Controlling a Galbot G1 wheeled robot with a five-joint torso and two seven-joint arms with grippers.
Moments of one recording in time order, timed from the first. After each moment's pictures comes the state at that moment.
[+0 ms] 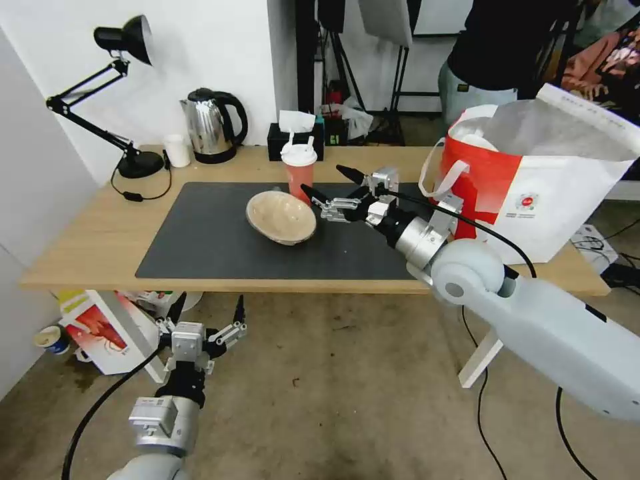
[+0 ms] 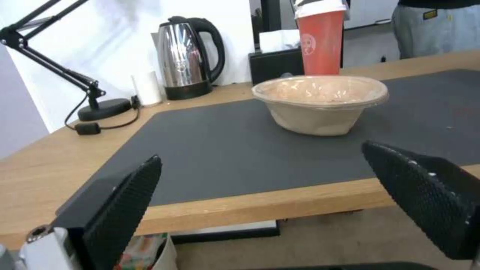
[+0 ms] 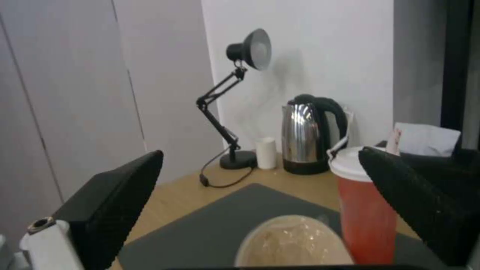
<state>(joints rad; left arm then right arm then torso) 1.80 -1.50 -0.55 -2.30 0.00 0.00 0.00 -0.45 0.77 -0.31 1.93 1.09 0.00 -0.01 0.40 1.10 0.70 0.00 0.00</state>
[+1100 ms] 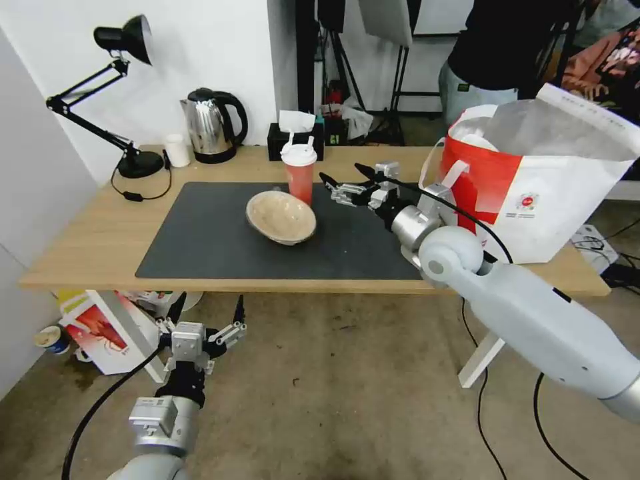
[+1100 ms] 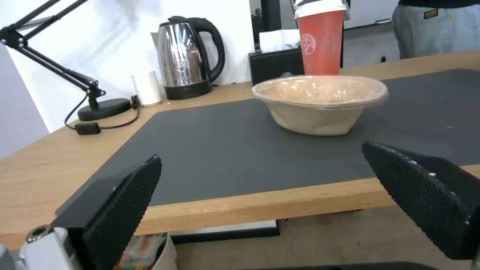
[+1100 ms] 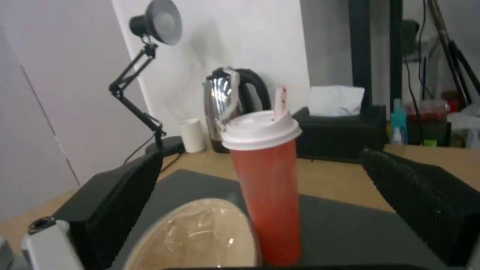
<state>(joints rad) 1.80 -1.50 -0.55 -2.30 0.00 0.00 0.00 -0.39 0.89 -0.32 1.70 1.10 -0.07 0.10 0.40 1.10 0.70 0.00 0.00</state>
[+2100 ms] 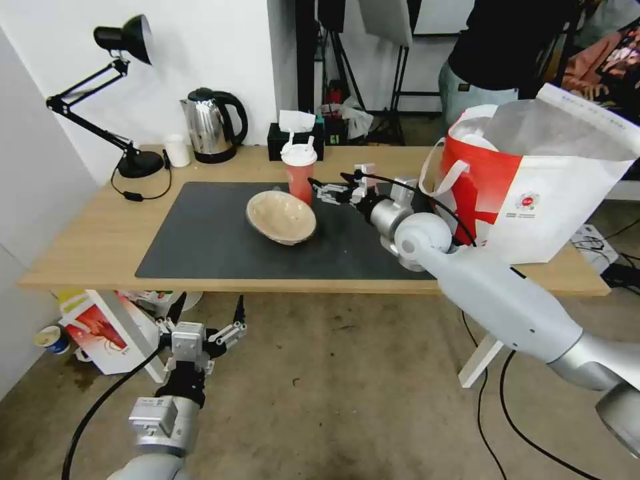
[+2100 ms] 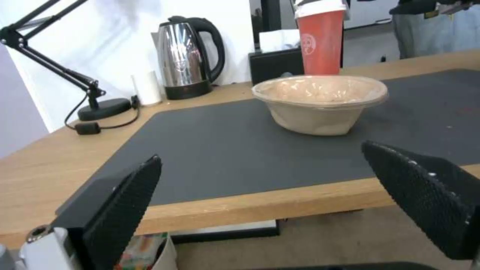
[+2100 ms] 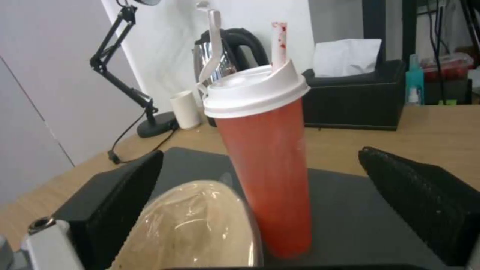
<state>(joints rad) 1.80 -1.50 -0.55 -2.30 0.00 0.00 0.00 -0.29 1.02 -0.39 1.50 1.14 -0.13 0.07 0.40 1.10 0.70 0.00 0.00</state>
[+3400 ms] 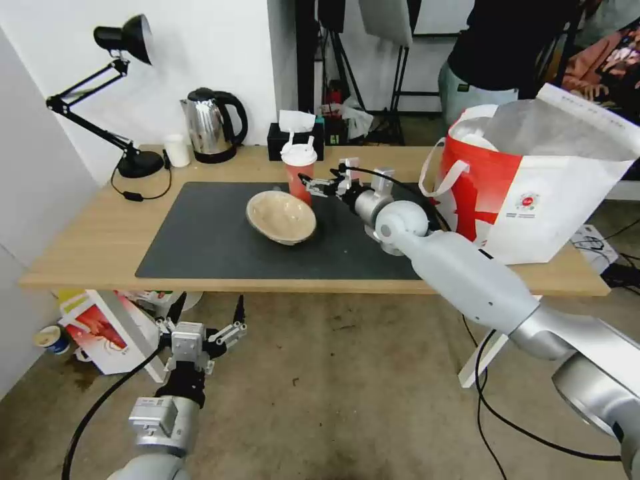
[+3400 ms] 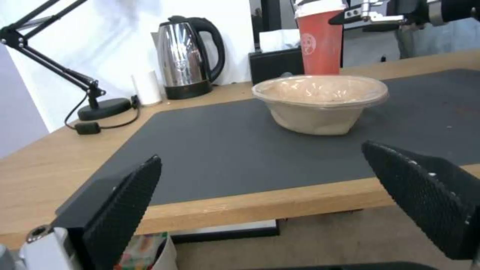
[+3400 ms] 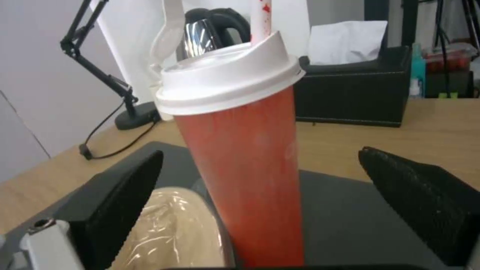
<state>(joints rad) 1.80 -1.50 -0.55 -2.30 0.00 0.00 0.00 -0.20 1.15 -0.42 1.27 1.09 -0.13 0.02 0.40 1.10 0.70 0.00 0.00</state>
